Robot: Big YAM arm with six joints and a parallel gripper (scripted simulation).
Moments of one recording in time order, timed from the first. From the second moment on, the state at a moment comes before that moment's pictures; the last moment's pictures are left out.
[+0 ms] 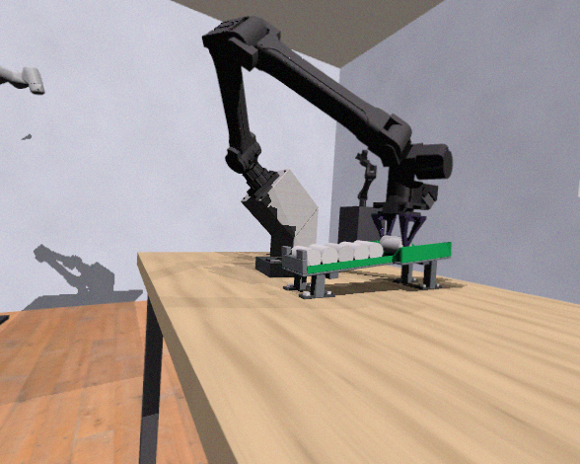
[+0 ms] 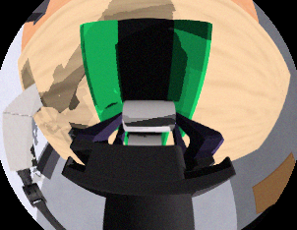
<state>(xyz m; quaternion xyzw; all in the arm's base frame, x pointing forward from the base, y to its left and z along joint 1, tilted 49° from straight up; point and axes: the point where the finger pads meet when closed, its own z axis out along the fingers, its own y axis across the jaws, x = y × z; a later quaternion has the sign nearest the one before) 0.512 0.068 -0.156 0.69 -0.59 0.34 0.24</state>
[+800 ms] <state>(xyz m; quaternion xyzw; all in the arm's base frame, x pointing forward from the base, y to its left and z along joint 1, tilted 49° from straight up) 0.509 0.061 -0.160 0.69 -0.59 0.34 0.24</state>
